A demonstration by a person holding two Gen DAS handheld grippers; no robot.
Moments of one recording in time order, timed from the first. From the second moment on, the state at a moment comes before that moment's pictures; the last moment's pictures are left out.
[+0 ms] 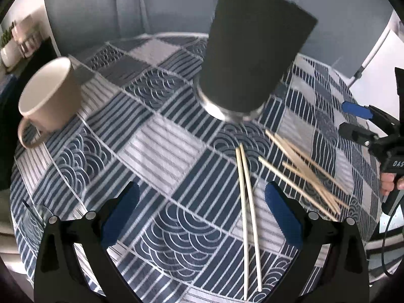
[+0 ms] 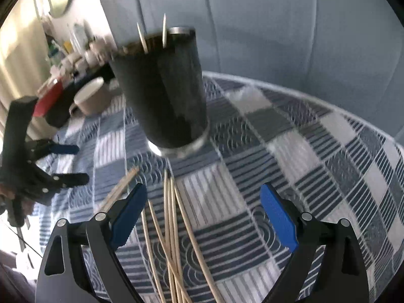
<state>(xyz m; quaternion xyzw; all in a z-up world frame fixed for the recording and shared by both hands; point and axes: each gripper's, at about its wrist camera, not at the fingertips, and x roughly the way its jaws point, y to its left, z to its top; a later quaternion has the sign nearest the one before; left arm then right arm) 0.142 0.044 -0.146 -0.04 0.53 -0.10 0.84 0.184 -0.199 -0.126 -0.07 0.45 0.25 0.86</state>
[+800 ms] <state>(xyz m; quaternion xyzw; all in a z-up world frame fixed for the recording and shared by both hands) 0.147 0.024 -0.185 0.04 0.57 -0.09 0.81 0.183 -0.199 -0.183 -0.13 0.51 0.22 0.82</state>
